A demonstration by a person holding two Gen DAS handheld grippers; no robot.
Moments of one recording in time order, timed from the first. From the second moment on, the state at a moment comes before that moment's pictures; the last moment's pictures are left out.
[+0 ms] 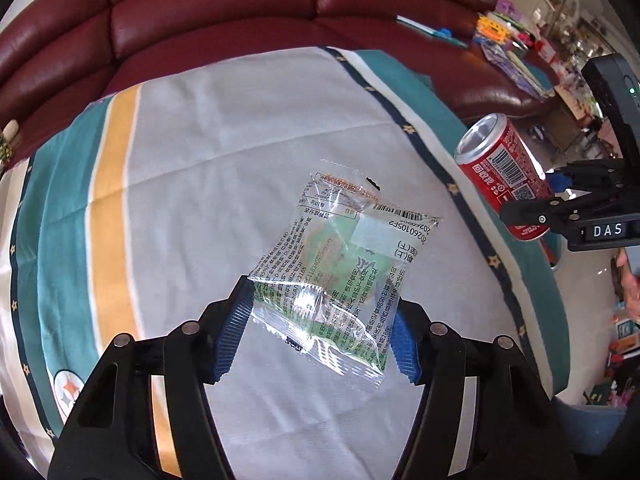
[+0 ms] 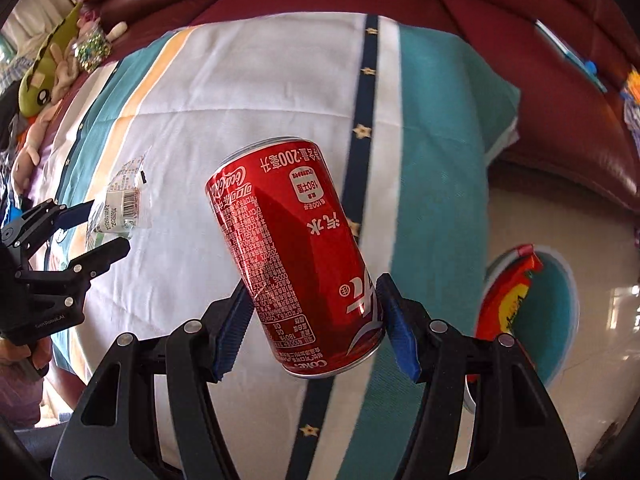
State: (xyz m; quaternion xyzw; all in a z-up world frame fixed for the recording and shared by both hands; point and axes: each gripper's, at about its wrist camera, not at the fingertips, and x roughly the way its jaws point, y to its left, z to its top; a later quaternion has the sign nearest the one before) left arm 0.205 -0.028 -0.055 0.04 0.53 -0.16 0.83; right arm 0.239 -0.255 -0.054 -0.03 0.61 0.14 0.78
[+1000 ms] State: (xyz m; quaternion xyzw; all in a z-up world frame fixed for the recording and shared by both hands) left arm 0.200 -0.377 -0.091 0.15 0.55 -0.33 0.75; right arm 0.139 -0.564 -0.063 0.22 0.55 -0.02 0.81
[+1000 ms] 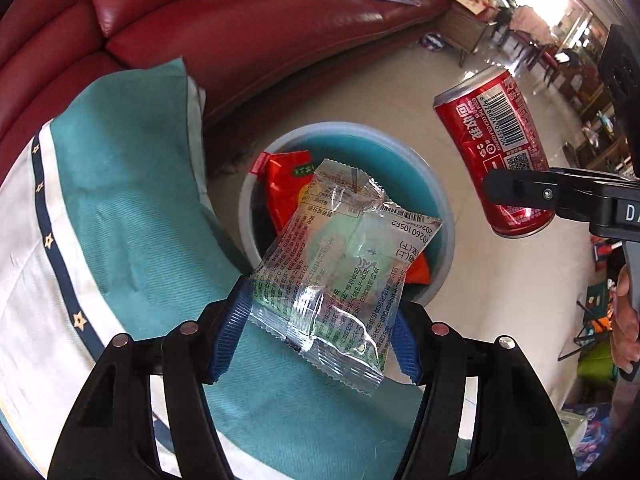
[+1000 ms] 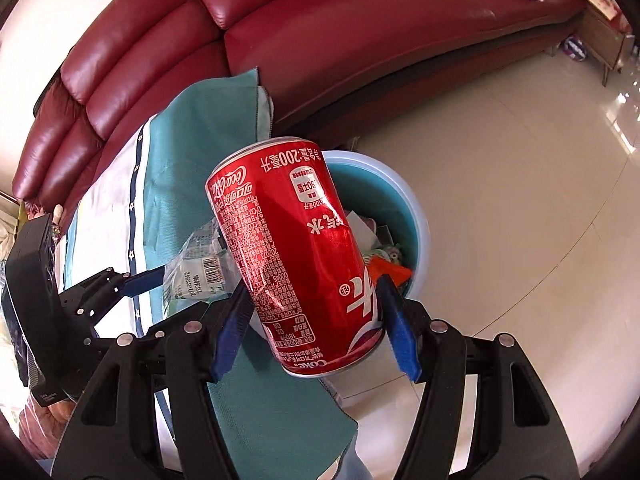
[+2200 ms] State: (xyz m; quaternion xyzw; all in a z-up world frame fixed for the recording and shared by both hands) left arm 0.188 -0.343 -0.082 0.14 0.56 -0.27 0.77; right arm 0.148 -0.550 -0.065 0.20 0.56 -0.04 0.80
